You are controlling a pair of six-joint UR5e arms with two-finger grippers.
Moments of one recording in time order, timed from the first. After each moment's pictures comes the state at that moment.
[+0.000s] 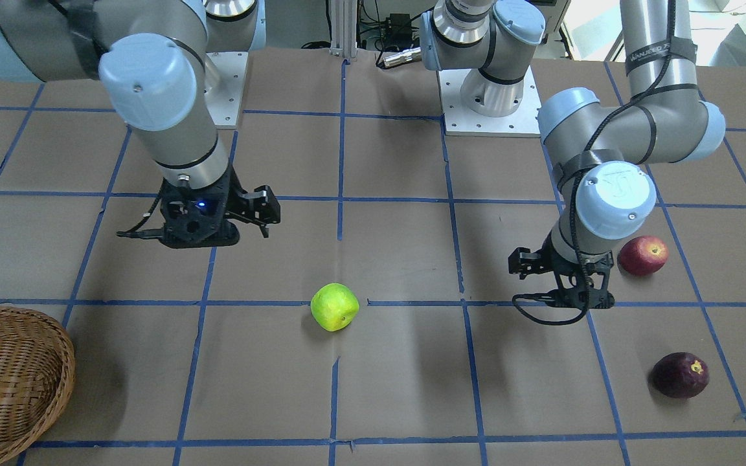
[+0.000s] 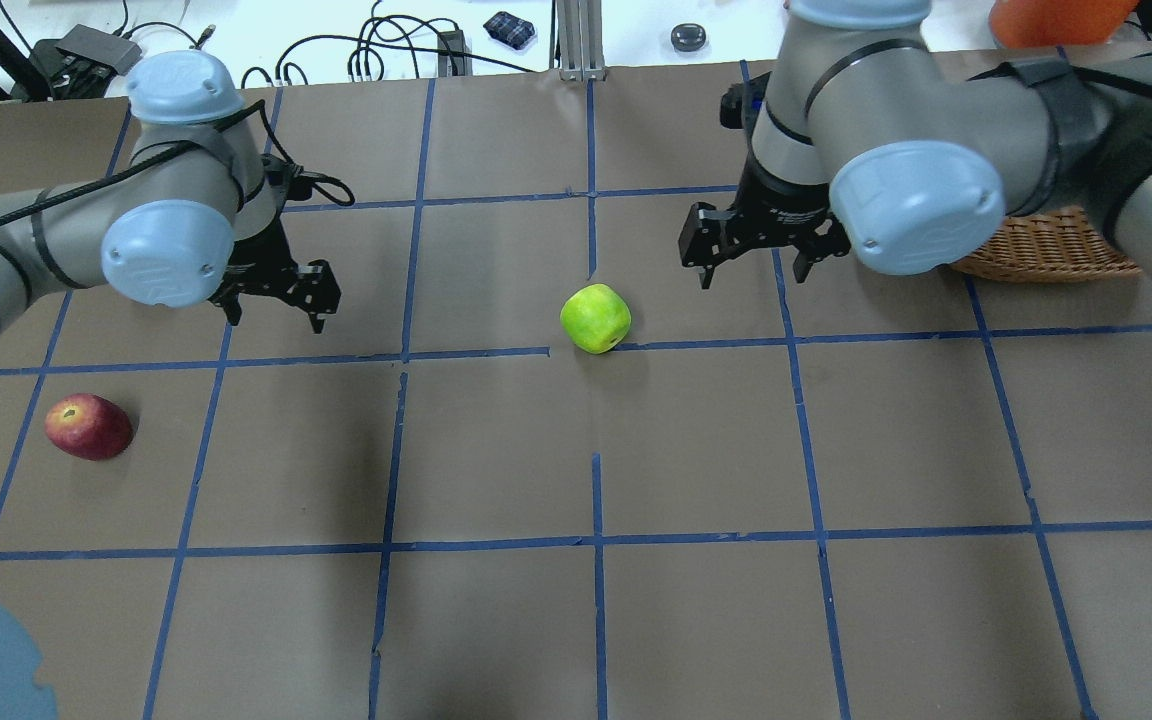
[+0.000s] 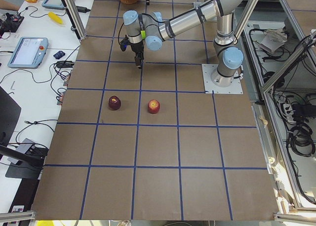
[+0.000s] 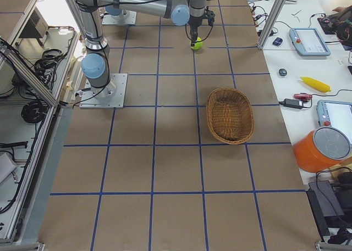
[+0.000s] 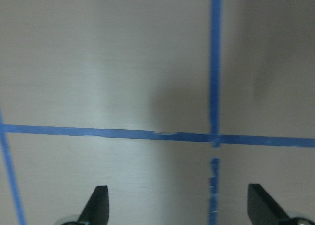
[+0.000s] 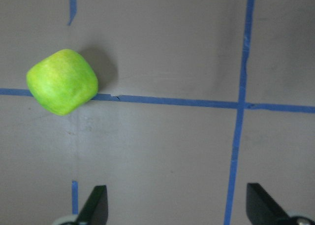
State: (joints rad) left arm -1.41 -1.87 -1.78 -1.18 1.79 0.26; right arm 1.74 -1.37 1.68 -1.88 -1.52 0.08
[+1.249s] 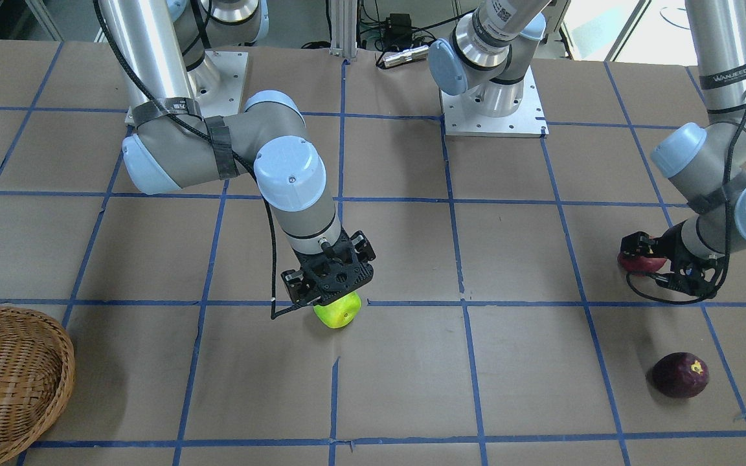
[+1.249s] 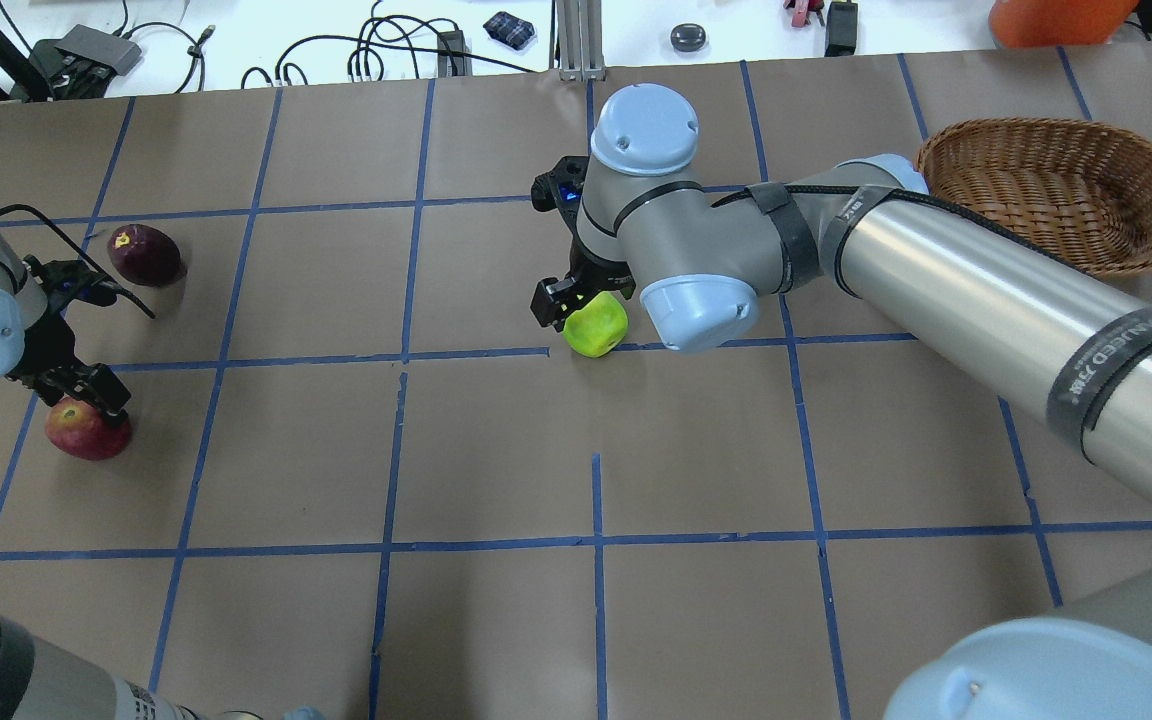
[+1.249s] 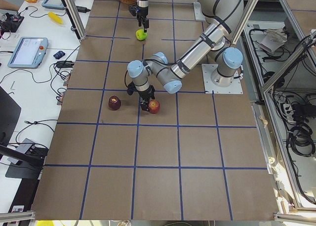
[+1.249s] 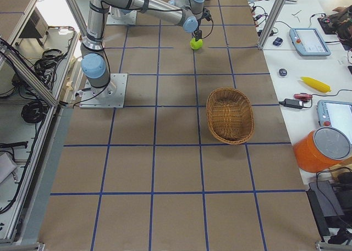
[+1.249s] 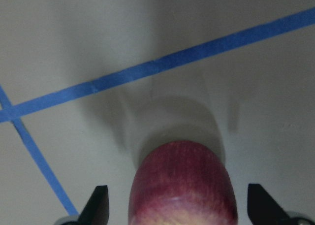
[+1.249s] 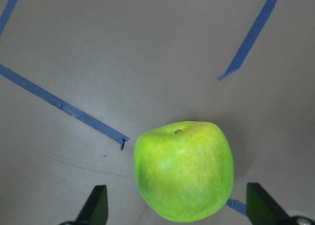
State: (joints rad) left arm -0.98 -1.98 -1.87 -1.01 1.81 0.88; right arm 1.90 -1.11 1.67 -2.26 -1.45 -0.17
